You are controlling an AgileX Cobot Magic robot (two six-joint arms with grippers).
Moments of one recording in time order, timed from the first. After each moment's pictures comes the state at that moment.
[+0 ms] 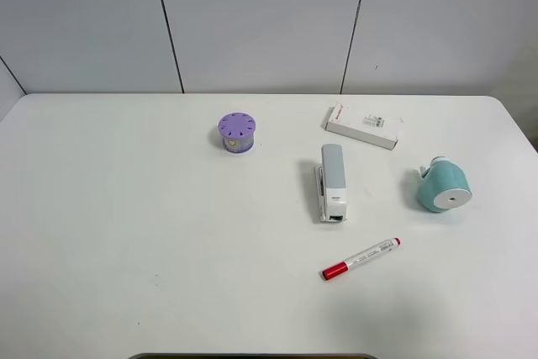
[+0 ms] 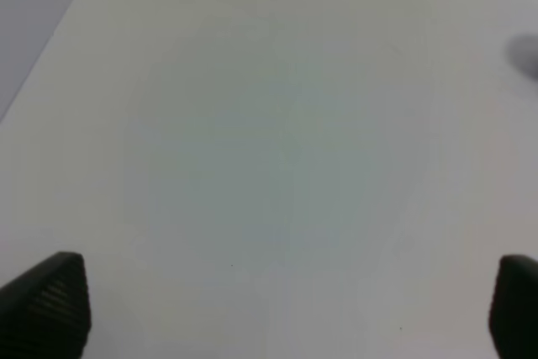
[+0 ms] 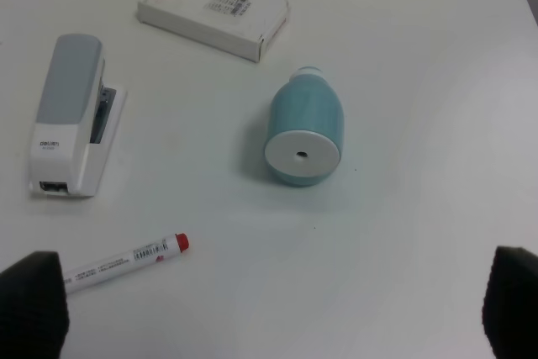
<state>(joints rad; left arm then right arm) -0.01 -0.01 -0.51 0.06 1.06 -0.07 0.07 0.00 -0.50 0.00 1.07 -0.02</state>
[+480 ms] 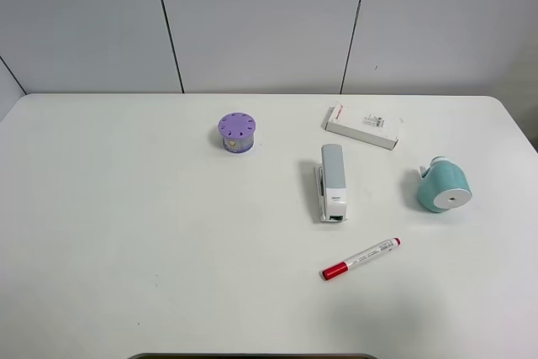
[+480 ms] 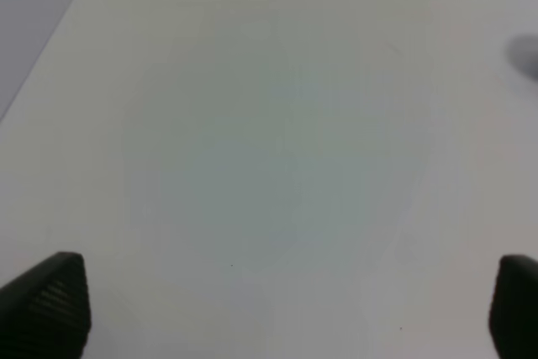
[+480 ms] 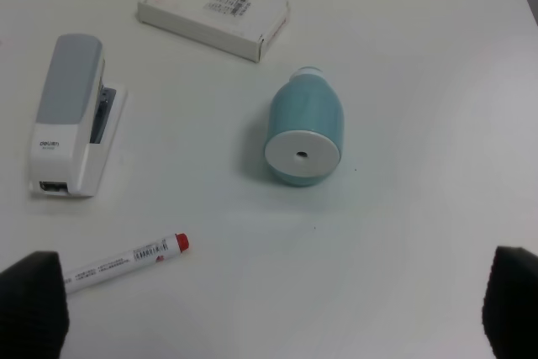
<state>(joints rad) -0.01 -0.01 -0.51 0.06 1.06 -0.07 0.07 0.00 -0.50 0.00 1.07 -0.02</state>
